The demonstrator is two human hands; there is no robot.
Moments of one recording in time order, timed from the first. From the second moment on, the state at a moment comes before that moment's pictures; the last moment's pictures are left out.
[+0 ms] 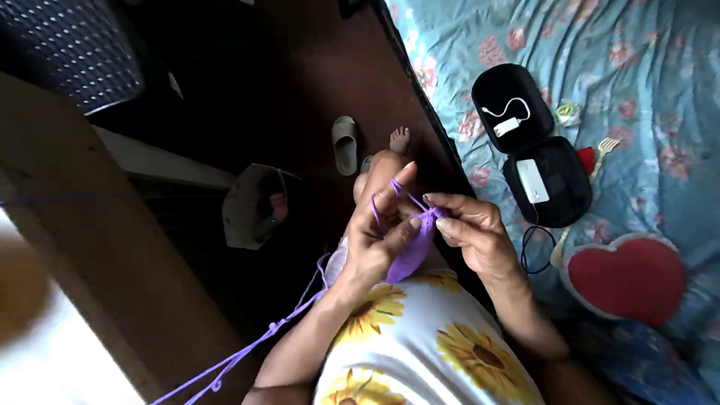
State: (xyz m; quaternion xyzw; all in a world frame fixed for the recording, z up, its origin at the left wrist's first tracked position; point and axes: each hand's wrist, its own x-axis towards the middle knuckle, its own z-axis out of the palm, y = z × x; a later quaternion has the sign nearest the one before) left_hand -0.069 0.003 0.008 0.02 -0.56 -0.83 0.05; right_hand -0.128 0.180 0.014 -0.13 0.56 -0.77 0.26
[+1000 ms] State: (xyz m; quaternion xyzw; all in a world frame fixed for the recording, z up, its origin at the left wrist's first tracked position) left_hand -0.054 -0.021 0.027 0.12 -0.48 -0.87 0.04; right_hand -0.111 0.161 0.018 -0.17 0.63 -0.73 0.22
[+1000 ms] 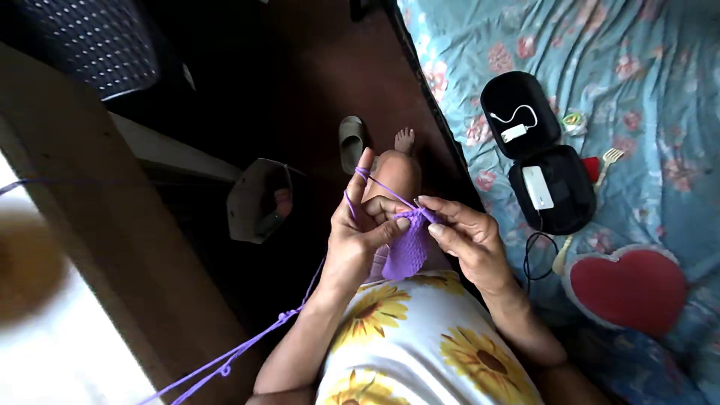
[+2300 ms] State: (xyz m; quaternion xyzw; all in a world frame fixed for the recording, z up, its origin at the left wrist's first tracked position) left_hand -0.050 -0.002 -0.001 0.06 -0.64 -0.73 0.23; right_hand -0.111 0.163 0.009 -0.33 0.79 -0.52 -0.01
